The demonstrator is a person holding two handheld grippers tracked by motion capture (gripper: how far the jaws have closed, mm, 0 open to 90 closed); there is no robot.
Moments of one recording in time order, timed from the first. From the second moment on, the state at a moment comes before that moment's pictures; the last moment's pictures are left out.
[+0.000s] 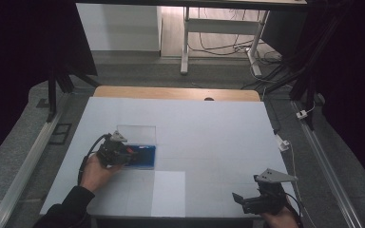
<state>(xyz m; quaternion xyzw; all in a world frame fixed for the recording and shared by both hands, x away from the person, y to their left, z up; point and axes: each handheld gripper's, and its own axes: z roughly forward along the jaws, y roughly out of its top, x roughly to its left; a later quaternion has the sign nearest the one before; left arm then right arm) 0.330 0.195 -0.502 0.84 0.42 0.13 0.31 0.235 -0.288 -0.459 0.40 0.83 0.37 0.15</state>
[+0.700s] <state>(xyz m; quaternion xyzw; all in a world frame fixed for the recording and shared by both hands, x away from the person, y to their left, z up) 0.331 0.199 -0.504 0.83 0.43 0.12 0.32 0.235 -0.289 -0.459 0.40 0.82 0.37 0.15</state>
